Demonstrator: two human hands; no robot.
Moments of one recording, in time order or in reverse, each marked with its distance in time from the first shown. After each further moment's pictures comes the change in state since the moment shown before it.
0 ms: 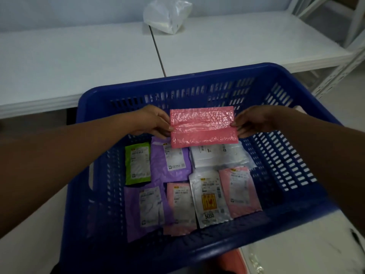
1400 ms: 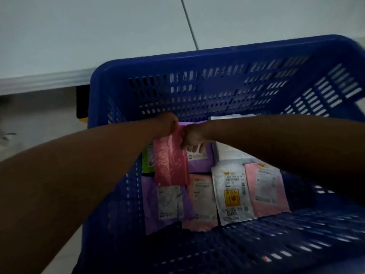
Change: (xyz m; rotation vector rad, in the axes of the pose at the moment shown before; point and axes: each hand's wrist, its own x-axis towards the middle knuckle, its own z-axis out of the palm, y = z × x) left_hand 0.071 -0.106 -0.021 0.794 0.133 -0.001; right_hand 0.088 -0.053 0.244 -0.687 -0.388 -0.035
